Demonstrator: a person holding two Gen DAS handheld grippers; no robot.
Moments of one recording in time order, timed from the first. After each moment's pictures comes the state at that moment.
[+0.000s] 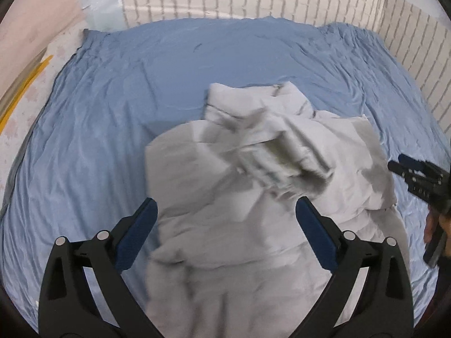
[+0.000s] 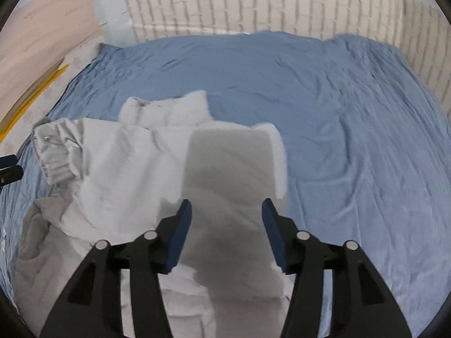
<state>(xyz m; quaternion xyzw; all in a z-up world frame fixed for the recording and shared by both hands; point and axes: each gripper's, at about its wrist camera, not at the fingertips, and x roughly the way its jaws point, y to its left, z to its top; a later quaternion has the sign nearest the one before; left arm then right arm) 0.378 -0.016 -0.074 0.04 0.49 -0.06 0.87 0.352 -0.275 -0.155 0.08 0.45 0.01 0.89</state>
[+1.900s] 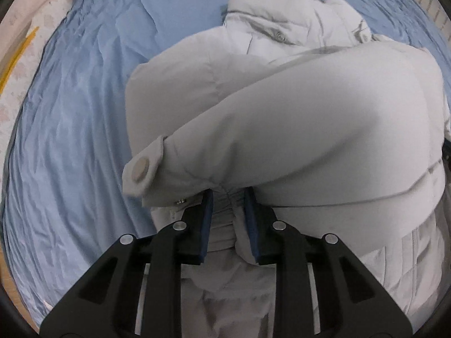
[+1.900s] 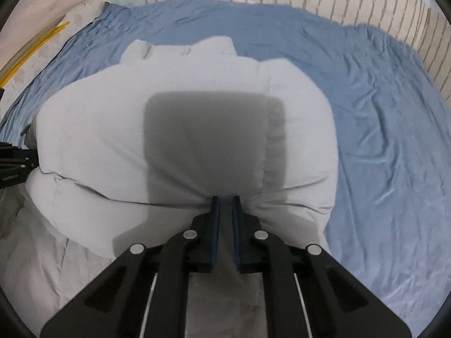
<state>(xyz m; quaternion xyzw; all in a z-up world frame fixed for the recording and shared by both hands) 0.419 0.038 -0.185 0.09 0.61 -0.01 0.79 0.372 -0.209 -0.222 0.03 0.51 0.02 0.86</state>
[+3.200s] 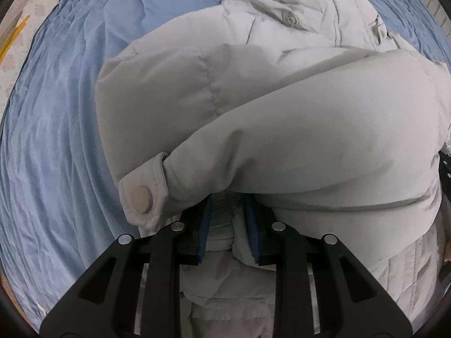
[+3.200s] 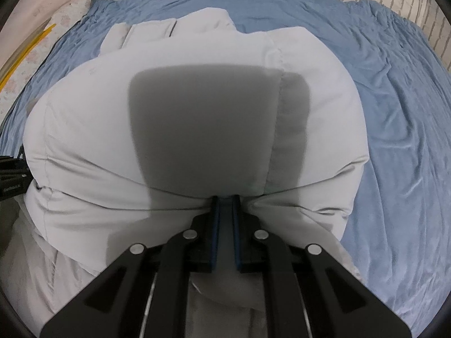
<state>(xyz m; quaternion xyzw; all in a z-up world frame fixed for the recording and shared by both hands) 0.427 0.051 -0.197 0.07 0.63 -0.01 0.78 0.393 -0.209 -0.250 0.06 0.55 0.02 0.83</state>
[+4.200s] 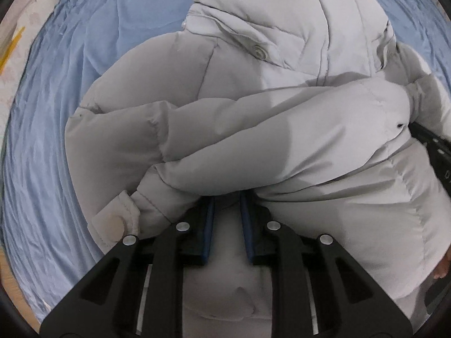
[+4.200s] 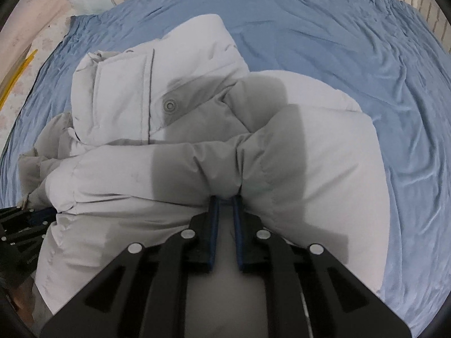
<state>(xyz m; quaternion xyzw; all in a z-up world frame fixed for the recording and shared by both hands) 0.454 -0.023 -0.199 0.09 0.64 0.02 0.76 0.466 -0.206 -0.256 0.12 0.56 0.00 0.82</state>
